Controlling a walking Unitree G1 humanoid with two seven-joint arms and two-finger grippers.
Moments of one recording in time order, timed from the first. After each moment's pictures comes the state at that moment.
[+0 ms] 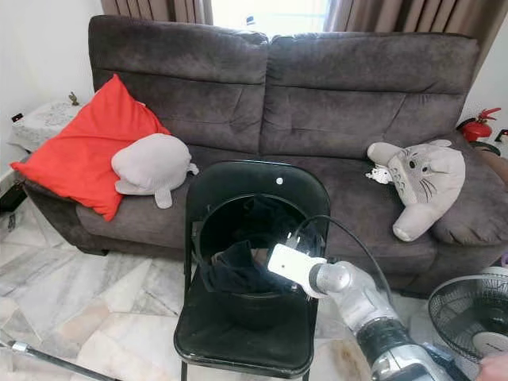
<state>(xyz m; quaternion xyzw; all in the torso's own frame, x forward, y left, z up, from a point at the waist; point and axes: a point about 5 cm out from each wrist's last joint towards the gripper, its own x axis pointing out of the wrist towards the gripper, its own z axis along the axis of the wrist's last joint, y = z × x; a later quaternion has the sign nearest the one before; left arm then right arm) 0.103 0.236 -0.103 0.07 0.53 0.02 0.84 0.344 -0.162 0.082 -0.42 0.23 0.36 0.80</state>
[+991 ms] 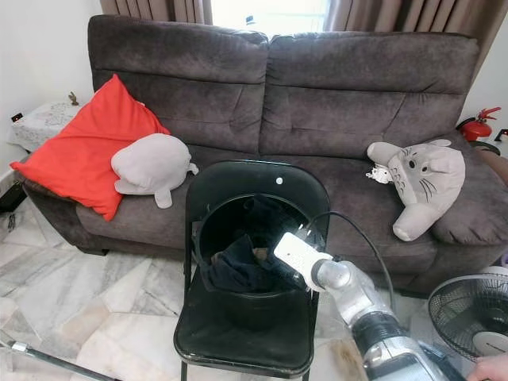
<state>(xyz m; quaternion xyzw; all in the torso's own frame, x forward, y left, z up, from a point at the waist) 0.103 0.236 -0.103 0.07 0.53 0.02 0.84 0.354 -0.166 0.081 -0.37 0.22 0.29 0.86</state>
